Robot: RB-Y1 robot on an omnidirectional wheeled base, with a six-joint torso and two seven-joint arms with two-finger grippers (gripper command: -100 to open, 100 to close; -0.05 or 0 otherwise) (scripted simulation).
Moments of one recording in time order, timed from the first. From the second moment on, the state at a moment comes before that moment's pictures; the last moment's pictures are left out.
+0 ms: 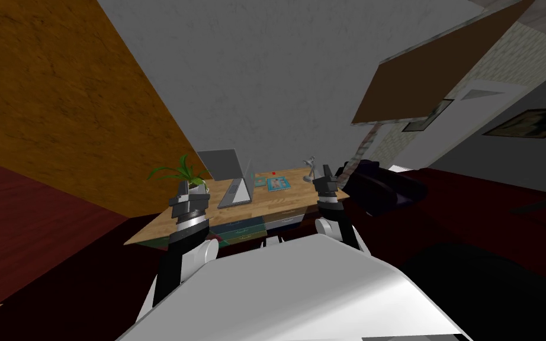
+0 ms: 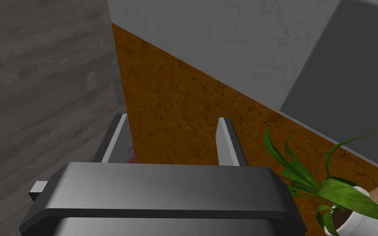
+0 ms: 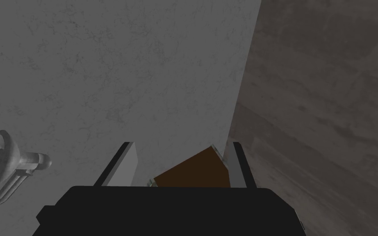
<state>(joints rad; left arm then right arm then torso) 0.48 -0.03 0.07 -2.34 0.10 -0.37 0.09 0.52 0.01 -0.04 -2.38 -0.04 -0.40 -0.05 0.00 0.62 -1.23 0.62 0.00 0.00</state>
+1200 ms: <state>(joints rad) 0.41 0.16 0.08 -2.16 0.18 -0.33 0.16 0.52 0.01 -0.04 -2.38 -0.04 -0.40 -0.05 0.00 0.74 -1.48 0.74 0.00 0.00</state>
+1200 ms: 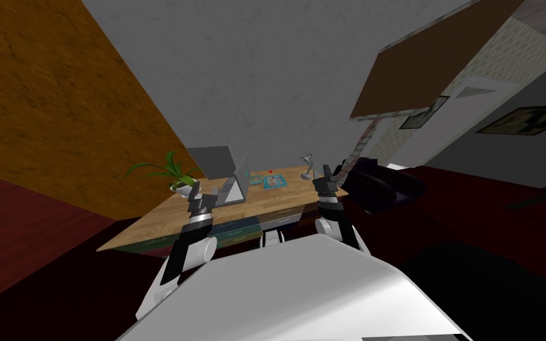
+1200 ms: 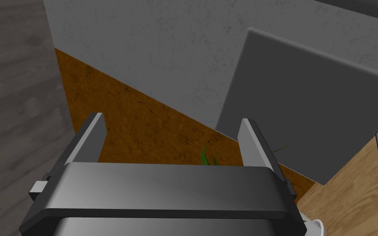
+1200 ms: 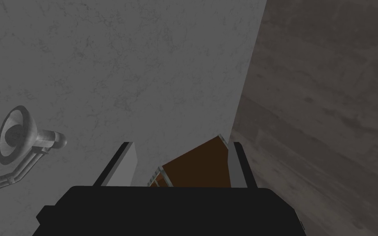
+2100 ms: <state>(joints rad) 0.34 0.14 0.08 -1.98 0.27 -0.31 0.22 0.52 0.01 -0.04 -2.38 -0.04 -0.40 -0.05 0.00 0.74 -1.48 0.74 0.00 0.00</state>
